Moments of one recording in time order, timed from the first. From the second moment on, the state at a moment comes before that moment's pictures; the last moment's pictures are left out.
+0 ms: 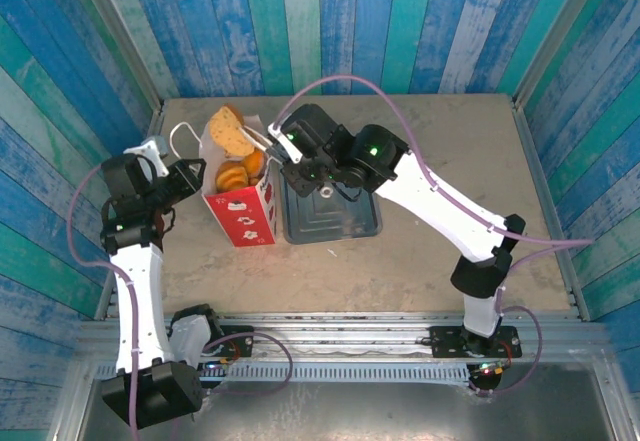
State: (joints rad) left arm 0.30 0.90 0.94 -0.55 0.54 -0.39; right arm 1.05 1.90 2.26 -1.18 0.19 0.12
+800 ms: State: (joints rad) left arm 0.30 0.86 0.87 -0.52 0.54 -0.41; right arm 1.06 1.99 2.31 -1.21 0.18 0.10
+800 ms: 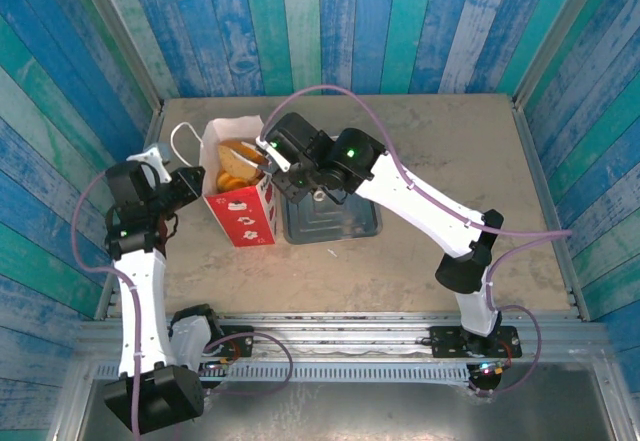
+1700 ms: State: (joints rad) left arm 0.30 0.84 0.87 -0.50 0.56 -0.42; right arm 1.05 1.86 2.39 -1.22 0.18 0.10
